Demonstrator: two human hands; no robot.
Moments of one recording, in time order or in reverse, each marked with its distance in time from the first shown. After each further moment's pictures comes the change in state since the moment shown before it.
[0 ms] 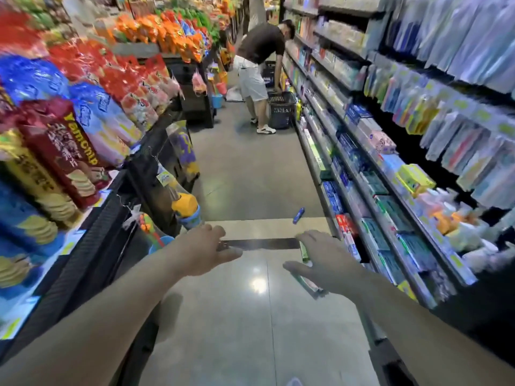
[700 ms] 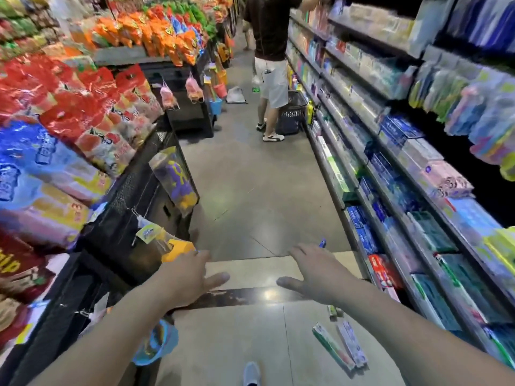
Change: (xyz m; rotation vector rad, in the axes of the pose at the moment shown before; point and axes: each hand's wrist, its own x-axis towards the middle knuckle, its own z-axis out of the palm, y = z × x) left_hand 0.359 -0.127 -0.089 0.005 -0.076 -0.142; right_hand 0.407 0.080 -0.030 0.060 -0.083 -0.058
